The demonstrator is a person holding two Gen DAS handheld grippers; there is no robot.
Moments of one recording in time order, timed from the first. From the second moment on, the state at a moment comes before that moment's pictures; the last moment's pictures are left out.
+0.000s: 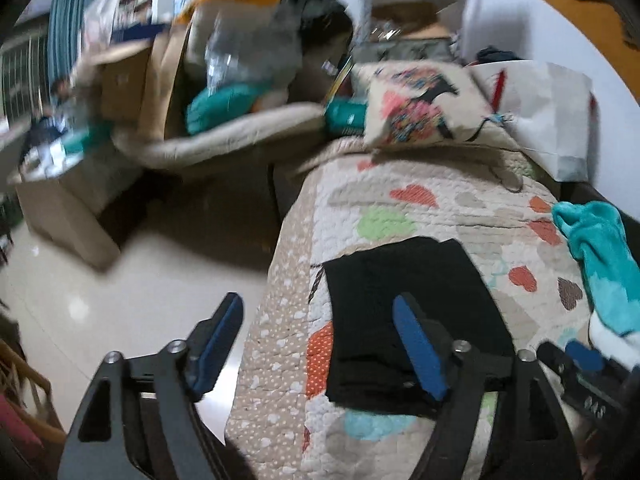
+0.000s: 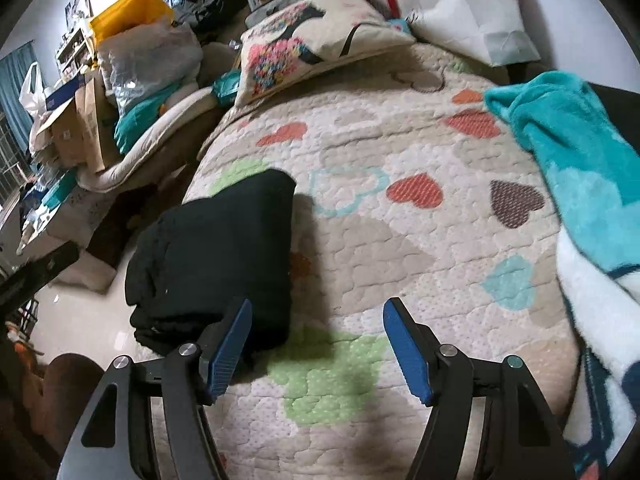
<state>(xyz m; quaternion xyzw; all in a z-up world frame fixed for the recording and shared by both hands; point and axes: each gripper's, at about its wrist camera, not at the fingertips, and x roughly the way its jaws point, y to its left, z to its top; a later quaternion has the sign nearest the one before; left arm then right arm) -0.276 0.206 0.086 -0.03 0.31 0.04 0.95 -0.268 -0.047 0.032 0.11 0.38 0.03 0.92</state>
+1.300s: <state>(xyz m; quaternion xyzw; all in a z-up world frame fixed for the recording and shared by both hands) -0.320 0.151 0.090 0.00 0.34 -0.04 0.94 -0.291 -0.051 0.047 0.09 0.33 0.01 0.94</state>
